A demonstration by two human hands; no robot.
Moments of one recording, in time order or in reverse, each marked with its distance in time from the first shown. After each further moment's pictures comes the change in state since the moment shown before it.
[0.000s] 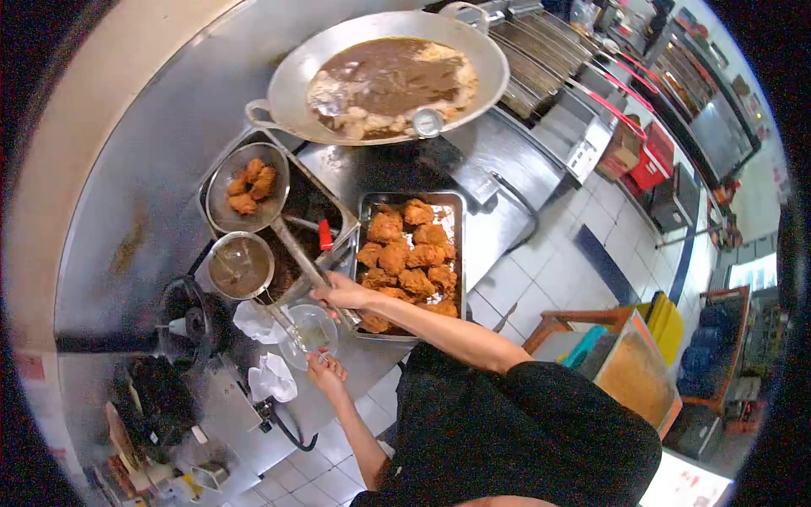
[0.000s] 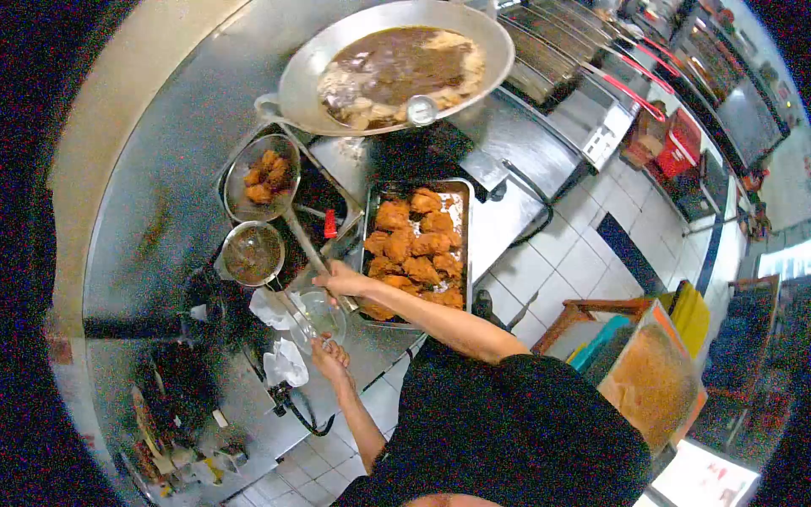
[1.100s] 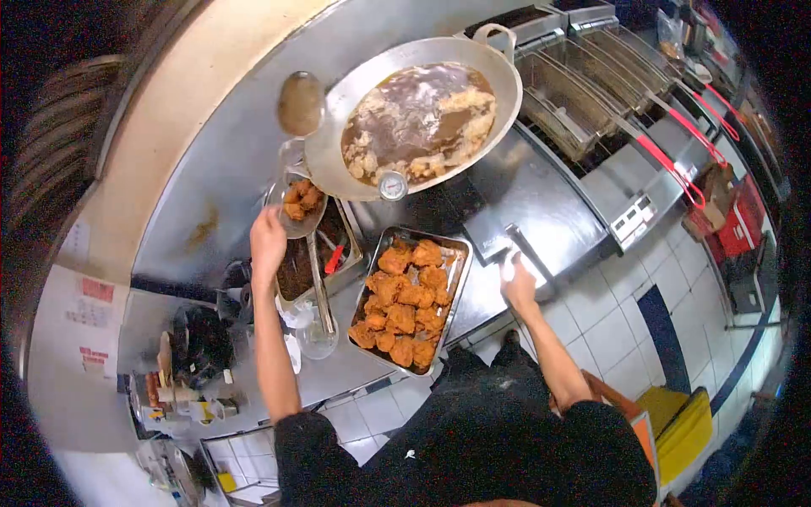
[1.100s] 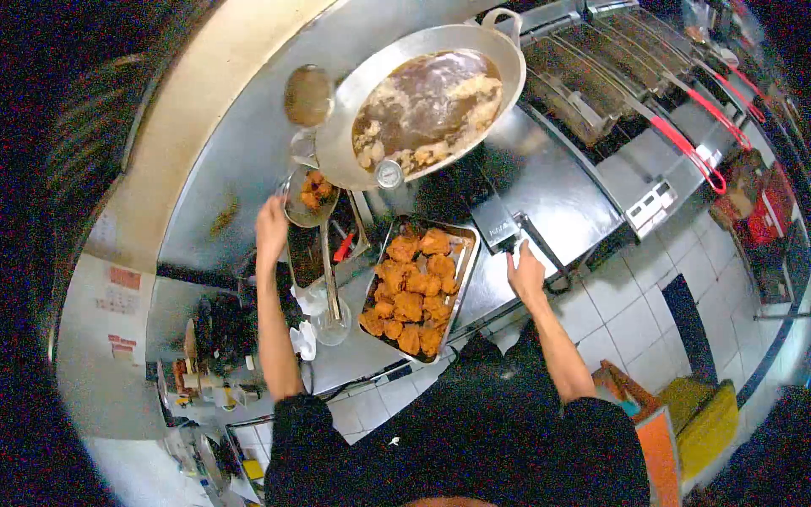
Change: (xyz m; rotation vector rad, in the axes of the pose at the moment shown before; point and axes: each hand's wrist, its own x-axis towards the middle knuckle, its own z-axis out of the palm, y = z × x) left_hand 0.014 0.229 0.292 1.337 0.076 1.033; right_hand -0.216 0.050 -0.353 -1.012 1.049 -0.164
